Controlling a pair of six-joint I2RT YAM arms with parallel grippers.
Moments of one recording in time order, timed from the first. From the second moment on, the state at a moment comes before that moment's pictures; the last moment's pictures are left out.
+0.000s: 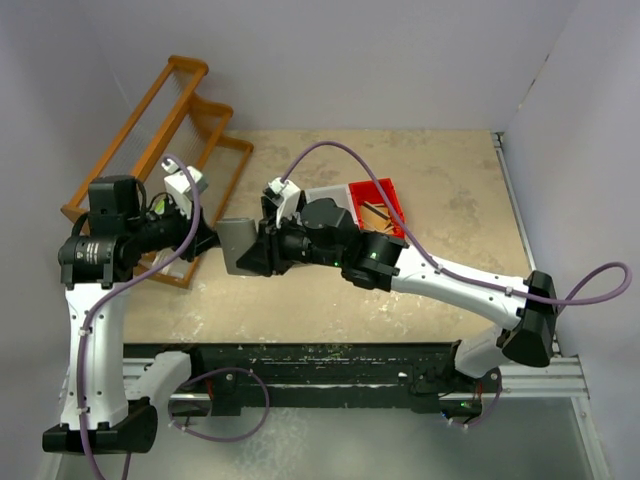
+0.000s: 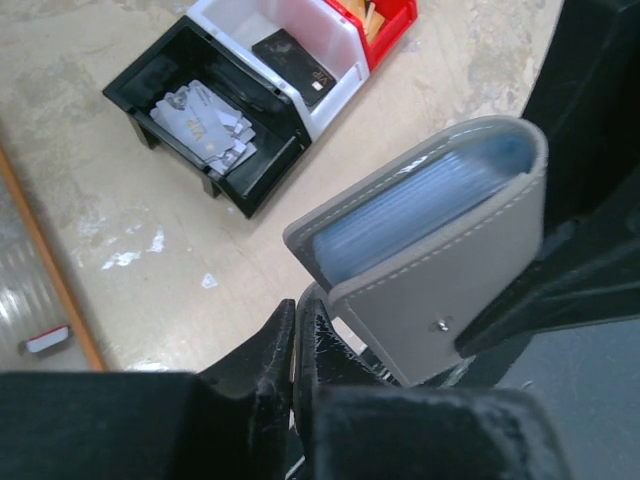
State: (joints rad) left arm 0.03 0.97 1.39 -1.15 0.75 0.32; right arm 1.14 1.50 1.41 -0.16 -0.10 0.56
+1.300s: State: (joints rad) left arm 0.04 1.00 1.44 -1.28 0.93 0.38; right arm 1.05 1.40 1.22 0.06 -0.28 0.67
